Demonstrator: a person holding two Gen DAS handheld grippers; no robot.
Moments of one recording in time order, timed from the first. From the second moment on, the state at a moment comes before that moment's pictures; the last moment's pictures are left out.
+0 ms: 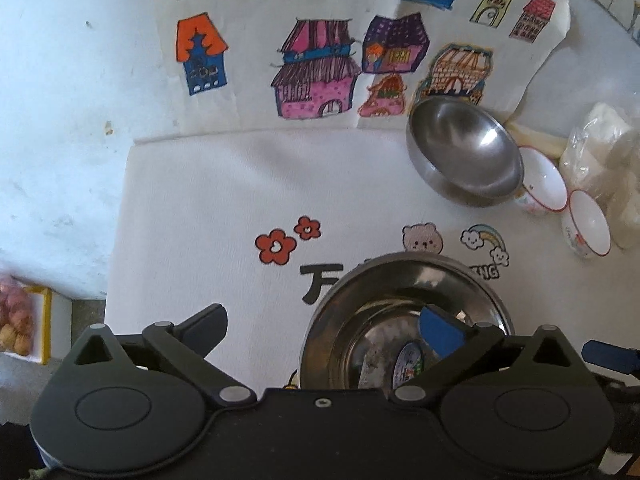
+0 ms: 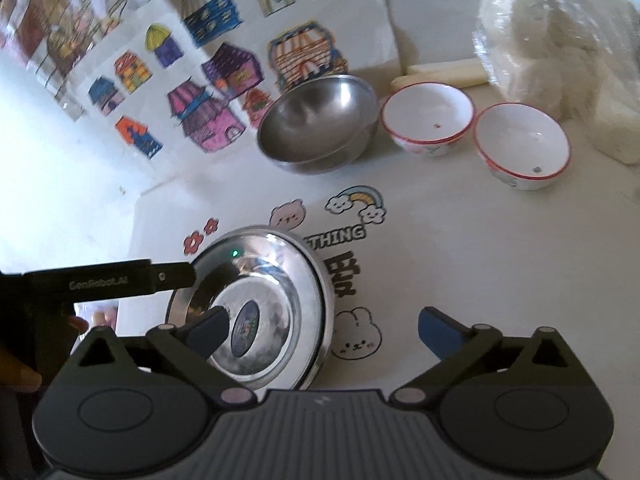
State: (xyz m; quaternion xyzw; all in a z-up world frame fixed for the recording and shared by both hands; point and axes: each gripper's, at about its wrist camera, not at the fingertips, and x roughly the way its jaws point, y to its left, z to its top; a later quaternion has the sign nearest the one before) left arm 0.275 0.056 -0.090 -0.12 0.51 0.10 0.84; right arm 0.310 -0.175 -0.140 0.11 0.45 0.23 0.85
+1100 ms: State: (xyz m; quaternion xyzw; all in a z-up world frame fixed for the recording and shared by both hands) left arm 0.413 0.074 -0.107 -0.10 0.45 0.03 0.89; right arm 0.389 -0.171 -0.155 0.25 0.42 0.13 0.86
